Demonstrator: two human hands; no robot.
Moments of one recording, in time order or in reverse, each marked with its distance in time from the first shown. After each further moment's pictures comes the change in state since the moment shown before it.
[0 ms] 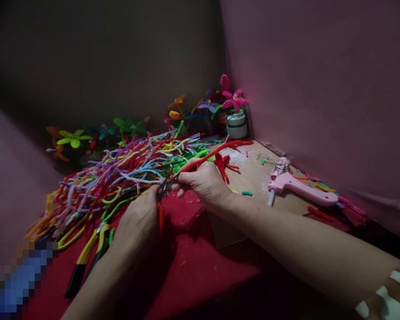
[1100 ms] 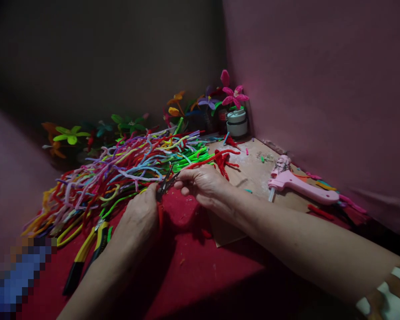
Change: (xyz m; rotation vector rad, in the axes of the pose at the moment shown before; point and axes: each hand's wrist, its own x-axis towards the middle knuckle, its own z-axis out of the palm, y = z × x) left_hand -0.002 0.002 0.003 0.028 -0.017 -0.004; right_hand 0.002 -0.005 0.002 0.214 0.144 0.410
